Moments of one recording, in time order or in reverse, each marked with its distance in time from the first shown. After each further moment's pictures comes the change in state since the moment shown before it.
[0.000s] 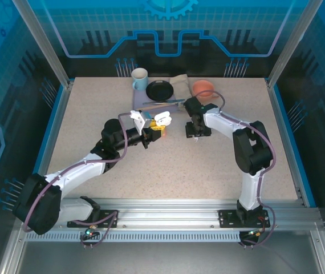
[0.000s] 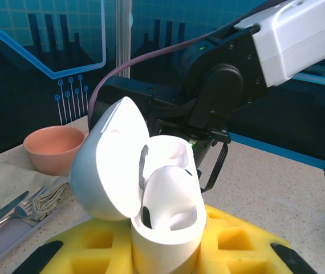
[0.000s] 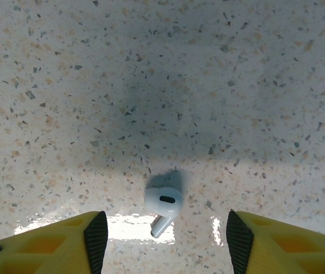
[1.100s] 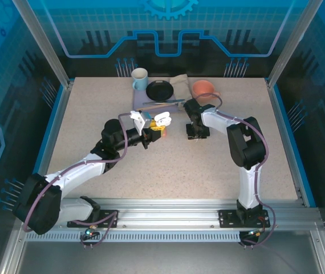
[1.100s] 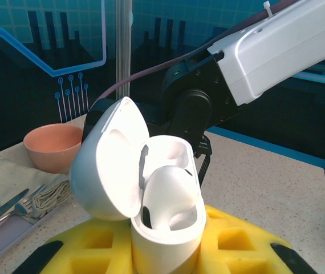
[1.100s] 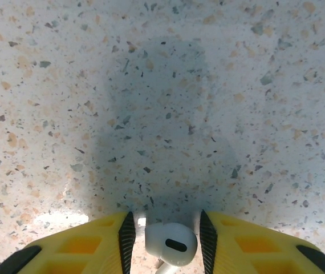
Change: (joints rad) left arm 0.001 0.000 -0.005 -0.001 0.000 0.000; right arm -0.024 0.090 0.023 0.009 -0.055 0.023
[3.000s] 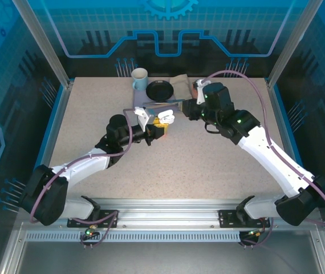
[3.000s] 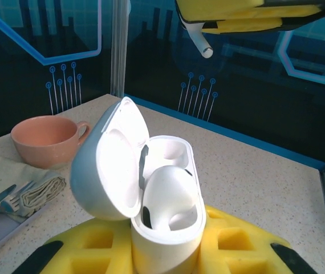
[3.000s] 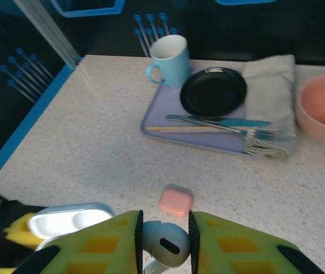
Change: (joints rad) left arm 0.000 0.095 0.069 -0.005 0.026 -0.031; right arm 0.199 -0.726 -0.036 0.200 -0.032 -0.050
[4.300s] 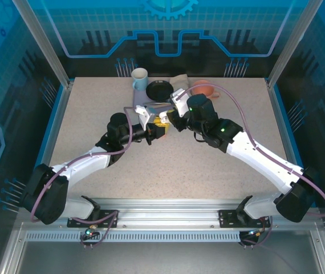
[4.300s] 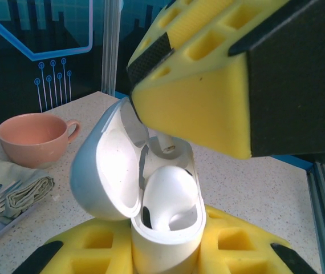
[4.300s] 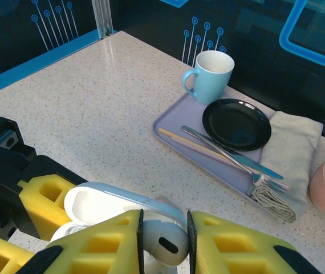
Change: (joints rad) left arm 0.000 0.009 0.024 -0.025 0.028 -0.024; right arm 0.115 0.032 -0.134 0.210 0.040 -0.363
